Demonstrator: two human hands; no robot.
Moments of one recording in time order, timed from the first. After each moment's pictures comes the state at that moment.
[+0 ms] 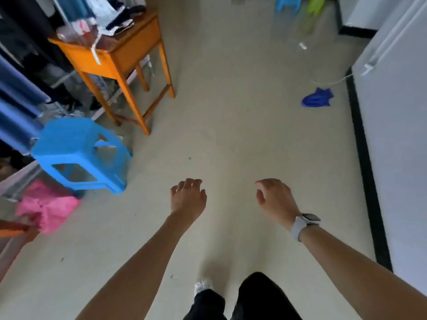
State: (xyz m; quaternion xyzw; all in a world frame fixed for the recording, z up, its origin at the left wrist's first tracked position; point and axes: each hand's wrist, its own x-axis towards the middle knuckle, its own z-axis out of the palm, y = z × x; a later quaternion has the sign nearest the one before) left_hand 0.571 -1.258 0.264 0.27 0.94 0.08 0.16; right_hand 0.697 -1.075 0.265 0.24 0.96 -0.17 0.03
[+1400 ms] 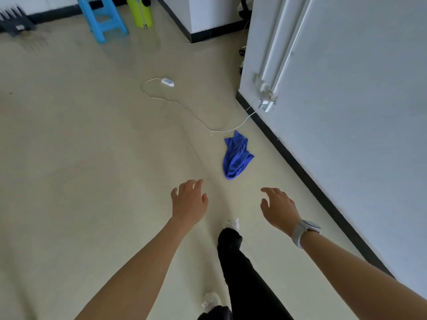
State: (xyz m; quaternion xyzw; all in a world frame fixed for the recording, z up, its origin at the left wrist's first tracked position) left_hand -0.058 -0.141 0.209 0.61 0.76 -0.01 0.19; right_hand 0.168 -0.108 0.218 0.64 0.72 -0.26 0.03
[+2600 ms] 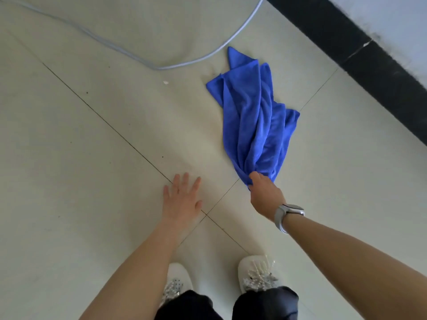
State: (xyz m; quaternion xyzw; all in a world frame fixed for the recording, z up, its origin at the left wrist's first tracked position) left_hand -0.170 0.305 -0.522 0.71 0.58 -0.27 0.29; right_hand 0.037 0.303 -0.493 0.73 0.59 -0.34 0.10
